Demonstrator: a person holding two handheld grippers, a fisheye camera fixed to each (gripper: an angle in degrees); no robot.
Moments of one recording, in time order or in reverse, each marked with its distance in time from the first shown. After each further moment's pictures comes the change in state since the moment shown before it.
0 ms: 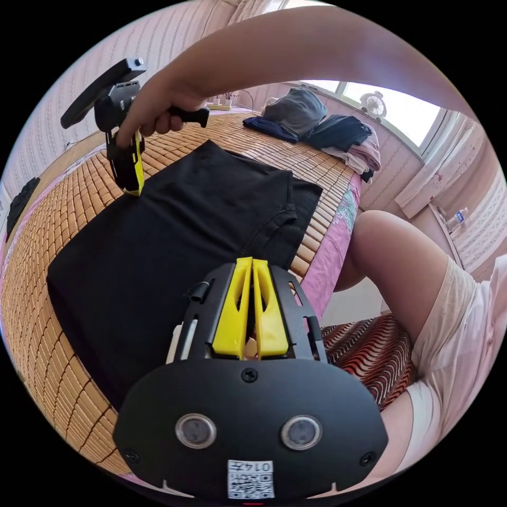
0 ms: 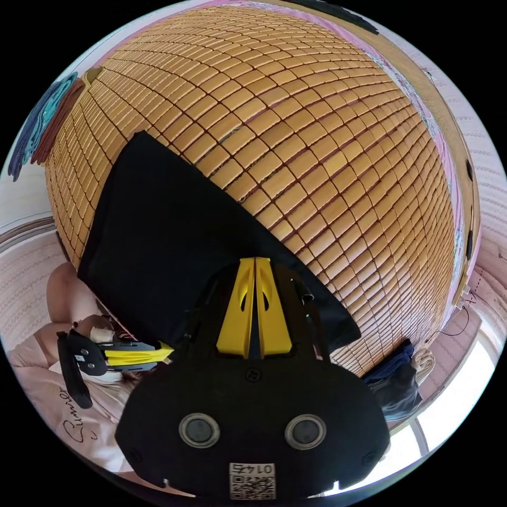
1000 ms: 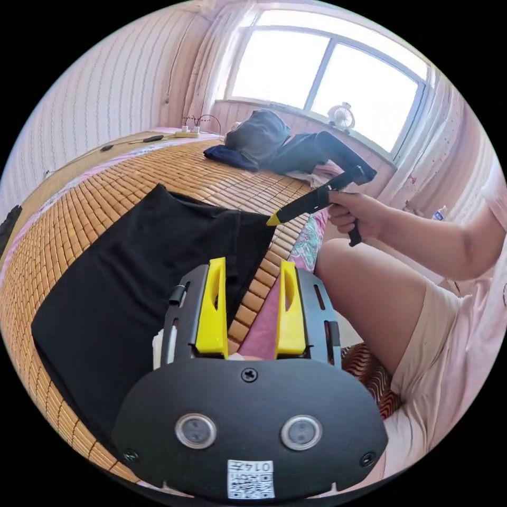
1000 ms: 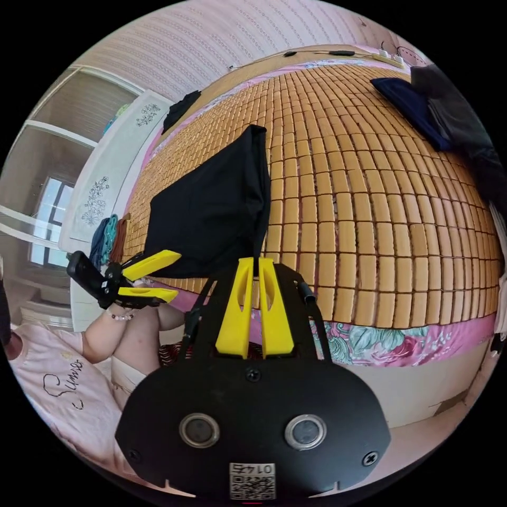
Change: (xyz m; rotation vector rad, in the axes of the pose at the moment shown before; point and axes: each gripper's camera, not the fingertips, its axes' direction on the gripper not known) left arm 0.105 -0.016 0.036 0.143 0.080 0.092; right arm 0.160 0.521 0.021 0.632 -0.614 0.681
